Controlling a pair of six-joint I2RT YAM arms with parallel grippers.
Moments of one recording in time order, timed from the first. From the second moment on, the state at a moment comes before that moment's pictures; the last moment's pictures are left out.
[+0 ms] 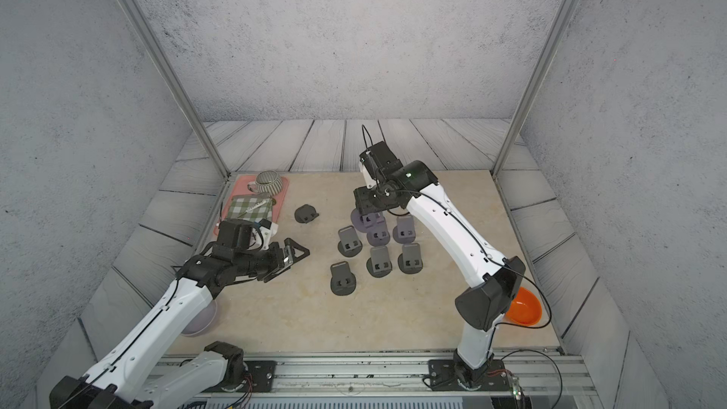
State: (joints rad) left arm -0.31 0.99 0.82 -0.65 0.52 -0.70; right arm 0.64 1.76 2.04 -1.22 0.02 0.25
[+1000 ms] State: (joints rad) left arm -0.36 1.06 0.85 -0.67 0.52 -0.66; right arm 0.21 1.79 1.87 -1.13 0.06 0.17
